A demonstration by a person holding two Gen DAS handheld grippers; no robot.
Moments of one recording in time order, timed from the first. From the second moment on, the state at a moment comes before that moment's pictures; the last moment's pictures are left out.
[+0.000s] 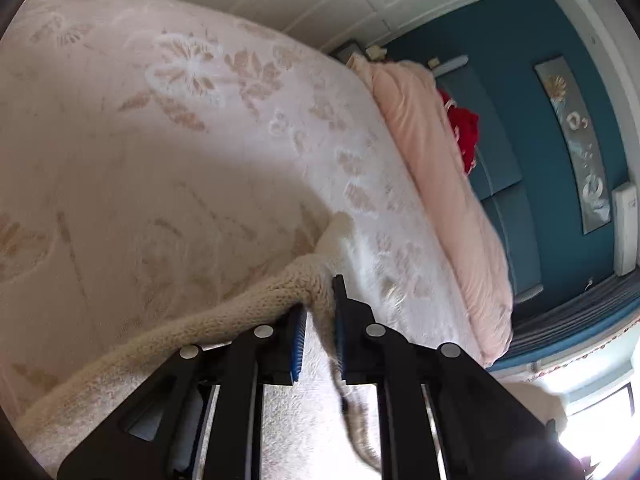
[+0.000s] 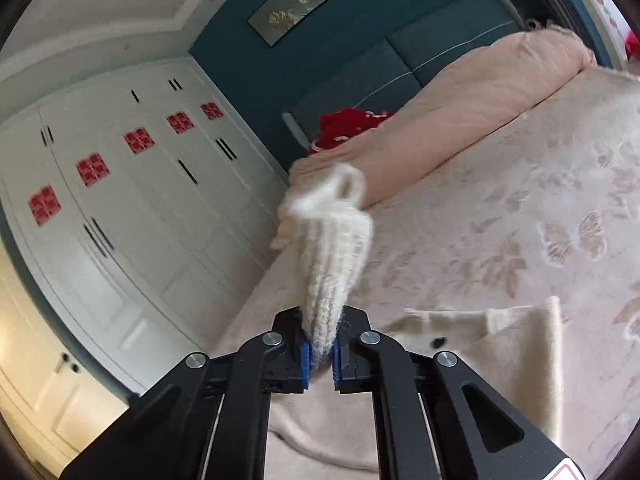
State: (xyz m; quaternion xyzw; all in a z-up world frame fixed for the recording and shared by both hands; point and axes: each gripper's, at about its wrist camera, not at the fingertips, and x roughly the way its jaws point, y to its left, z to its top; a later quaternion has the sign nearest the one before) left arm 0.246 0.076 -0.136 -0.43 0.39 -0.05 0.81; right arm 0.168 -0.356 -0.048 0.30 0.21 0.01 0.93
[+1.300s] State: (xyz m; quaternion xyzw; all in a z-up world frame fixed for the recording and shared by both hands) left arm 0.242 0.059 -0.159 -0.24 0.48 -0.02 0.85; right arm 0.132 -0.388 -0.192 0.35 0.40 -0.11 0.84
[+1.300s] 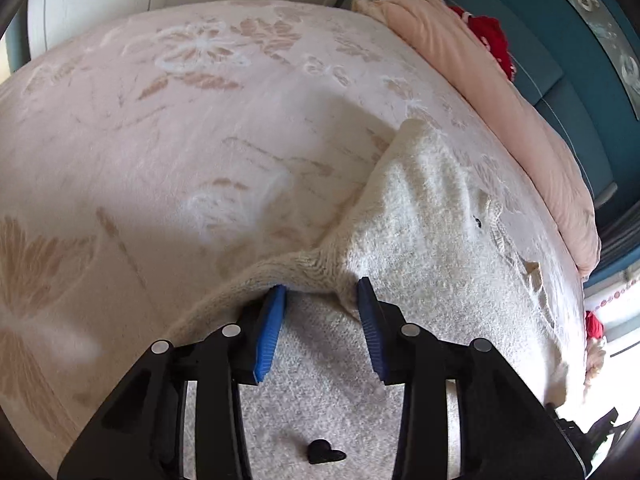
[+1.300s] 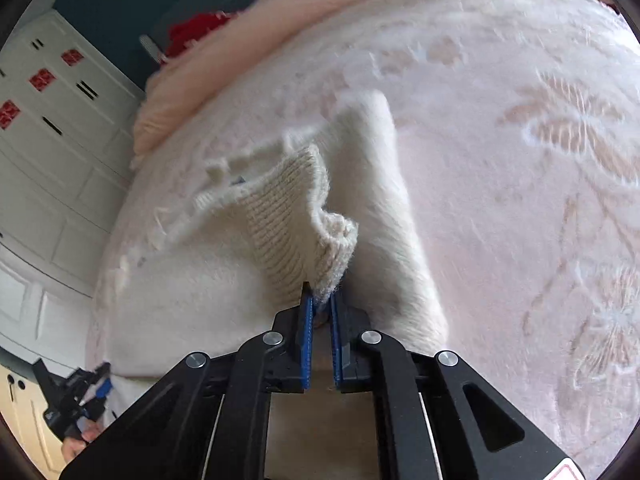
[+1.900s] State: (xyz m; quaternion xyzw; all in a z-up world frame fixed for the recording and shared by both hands) left arm 0.069 0.130 -0.123 -0.15 0.51 -0.11 0.84; right arm -0.120 -0.283 -0.157 0.26 0.45 -0.12 0.84
